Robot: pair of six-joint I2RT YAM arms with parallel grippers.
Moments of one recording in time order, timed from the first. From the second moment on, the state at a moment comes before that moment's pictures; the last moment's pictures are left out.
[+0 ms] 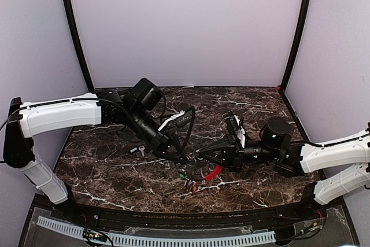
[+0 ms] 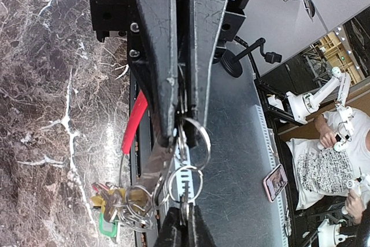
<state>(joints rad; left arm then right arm) -0.92 1.57 1.30 -0.65 0.96 0.08 1.02 1.21 0.49 0.73 -0.57 0.41</state>
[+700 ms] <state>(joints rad) -0.92 1.52 1.27 -0.56 0.89 0.07 1.01 1.18 0.47 0.73 -0.56 0.36</state>
